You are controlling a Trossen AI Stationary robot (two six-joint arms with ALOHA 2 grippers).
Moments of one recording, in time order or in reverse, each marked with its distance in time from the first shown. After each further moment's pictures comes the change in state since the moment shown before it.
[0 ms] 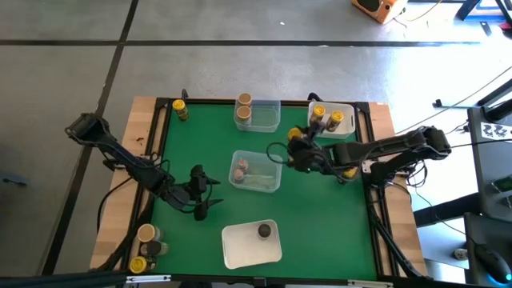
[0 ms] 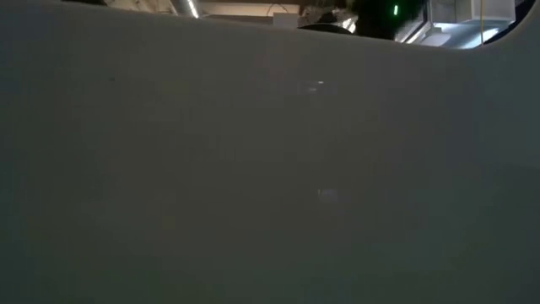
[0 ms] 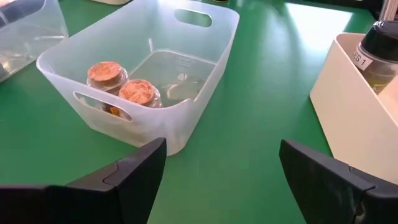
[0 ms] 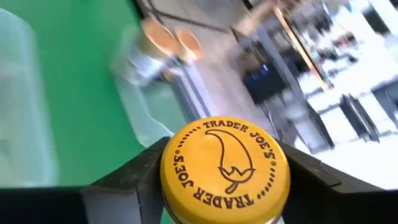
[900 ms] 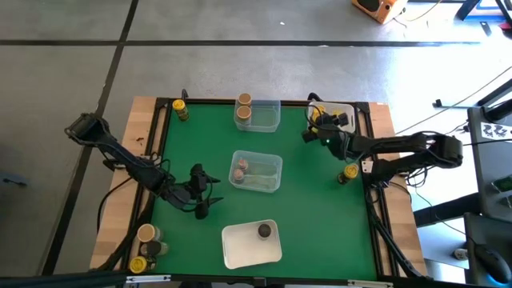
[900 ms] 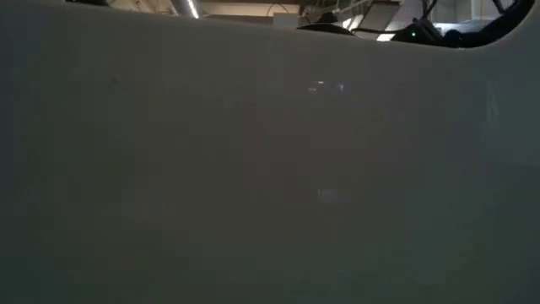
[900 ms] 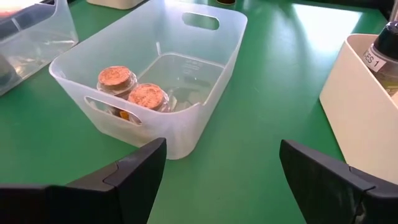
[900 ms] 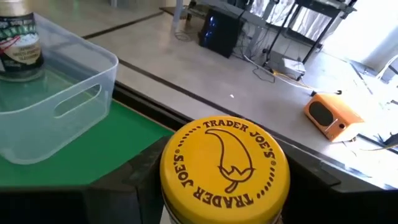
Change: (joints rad) left arm 0.014 0.000 0.000 -0.001 -0.016 0.019; right arm -0.450 -0.167 -0.617 0.772 -0.119 0.172
